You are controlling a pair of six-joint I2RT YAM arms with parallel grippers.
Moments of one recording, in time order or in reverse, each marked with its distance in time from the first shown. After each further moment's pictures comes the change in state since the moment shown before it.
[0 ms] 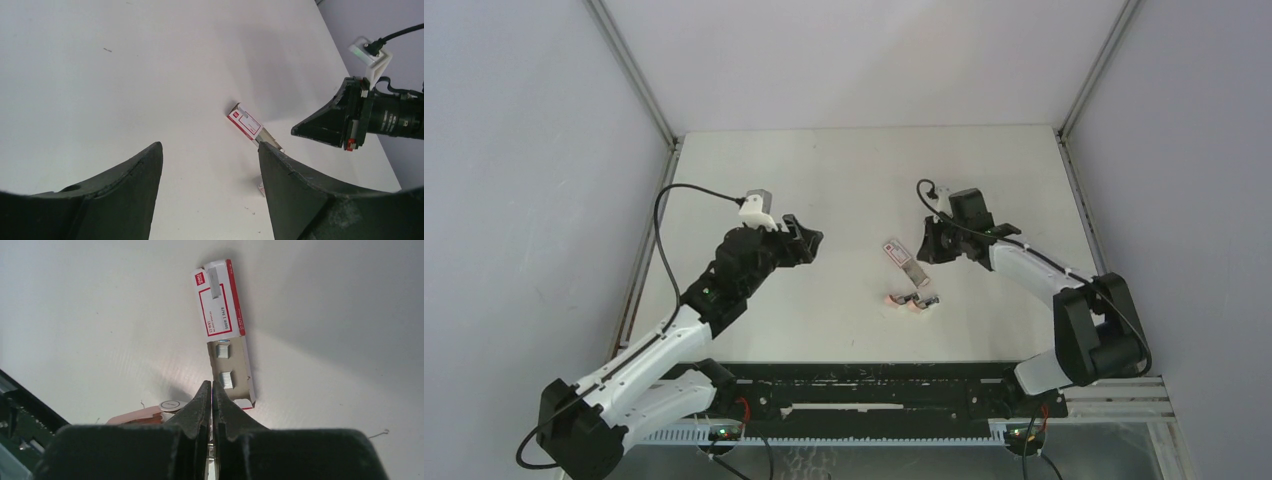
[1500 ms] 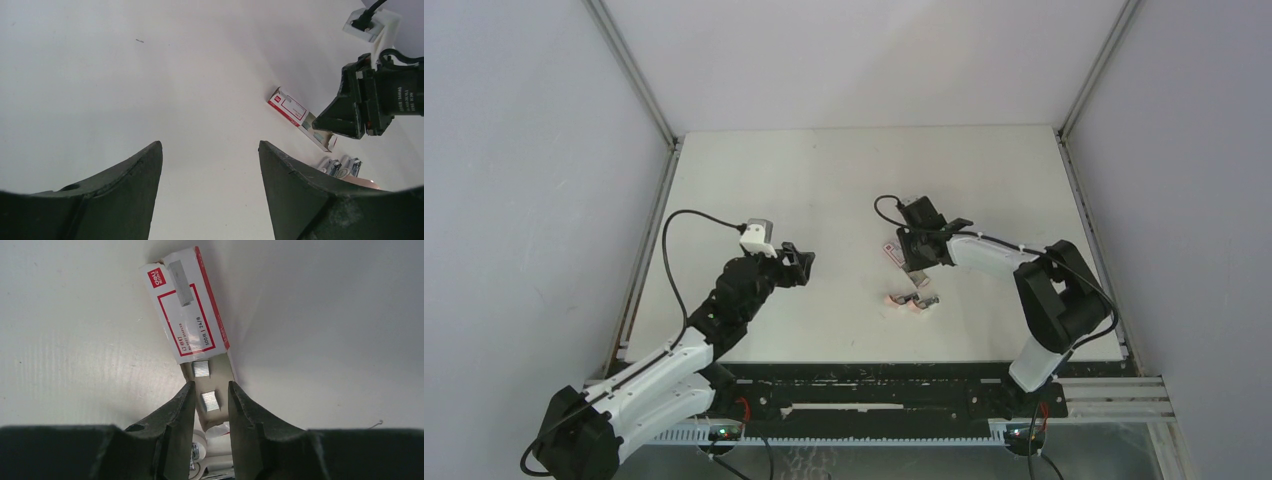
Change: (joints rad) left arm -0.001 -0.088 -0.277 0.234 -0.041 0.154; right arm 0.200 0.191 0.139 -0.108 0.392 0.047
